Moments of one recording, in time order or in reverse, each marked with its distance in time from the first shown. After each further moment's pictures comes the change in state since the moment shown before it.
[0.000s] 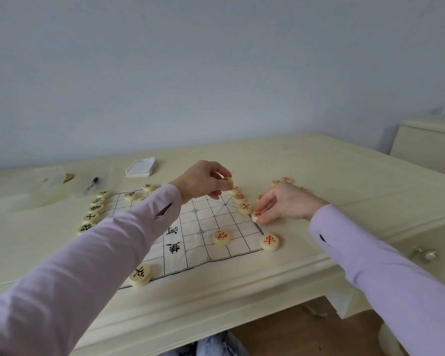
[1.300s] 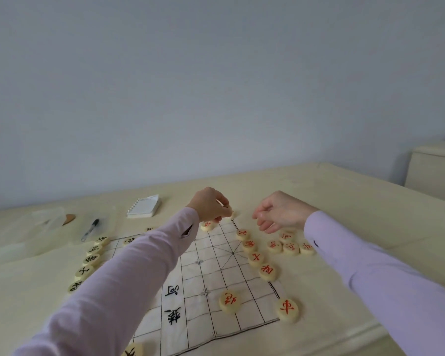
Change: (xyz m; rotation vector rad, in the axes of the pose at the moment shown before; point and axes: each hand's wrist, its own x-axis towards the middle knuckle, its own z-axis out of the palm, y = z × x) left_hand 0.079 -0.018 -0.019 0.281 0.095 -0.086; right_hand 0.069 -0.027 -0.033 0.102 0.047 0.035
